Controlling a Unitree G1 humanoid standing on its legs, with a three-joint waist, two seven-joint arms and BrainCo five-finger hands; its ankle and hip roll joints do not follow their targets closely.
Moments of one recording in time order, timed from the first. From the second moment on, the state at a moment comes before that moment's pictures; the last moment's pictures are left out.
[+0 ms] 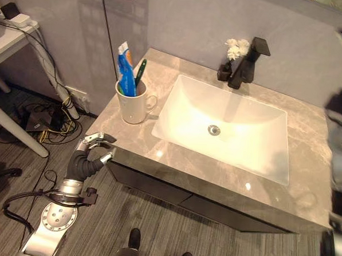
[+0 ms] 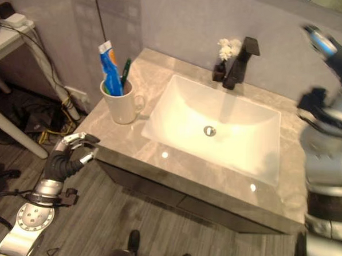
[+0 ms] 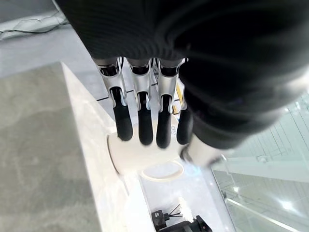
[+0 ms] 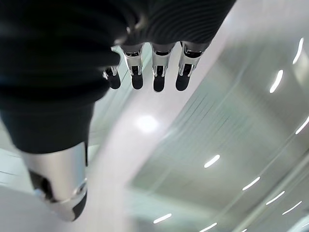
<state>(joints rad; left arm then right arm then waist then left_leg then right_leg) 0.24 0.62 0.03 -0.23 -0.10 -0.37 0.22 -0.27 -0.76 -0.40 -0.08 -0.24 -0.32 -0.69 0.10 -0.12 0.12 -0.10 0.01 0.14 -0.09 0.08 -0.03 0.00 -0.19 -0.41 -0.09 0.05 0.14</state>
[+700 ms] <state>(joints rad) 0.31 0.58 0.10 -0.21 -0.46 -0.32 0.07 0.02 -0.52 -0.38 1.13 0.30 -0.18 -0.54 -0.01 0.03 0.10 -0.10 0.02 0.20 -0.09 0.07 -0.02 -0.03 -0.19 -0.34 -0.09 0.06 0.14</state>
